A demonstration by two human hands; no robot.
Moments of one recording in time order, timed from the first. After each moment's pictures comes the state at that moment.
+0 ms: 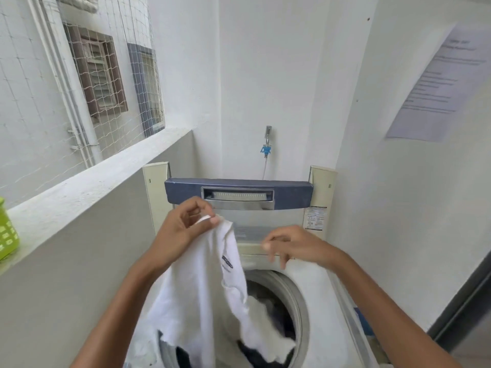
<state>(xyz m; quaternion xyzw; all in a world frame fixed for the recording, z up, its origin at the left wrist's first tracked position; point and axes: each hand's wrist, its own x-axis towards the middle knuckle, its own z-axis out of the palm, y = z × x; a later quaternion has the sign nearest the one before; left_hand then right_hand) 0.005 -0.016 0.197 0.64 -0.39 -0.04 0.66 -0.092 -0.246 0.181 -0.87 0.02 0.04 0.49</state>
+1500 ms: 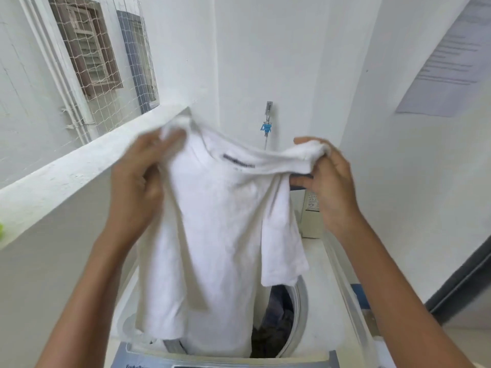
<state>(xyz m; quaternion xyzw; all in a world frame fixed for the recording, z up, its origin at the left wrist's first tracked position) 0.016 -0.002 0.237 0.72 -0.40 0.35 0.45 -0.094 -0.239 0.240 -0.65 0.02 -0.37 0.67</state>
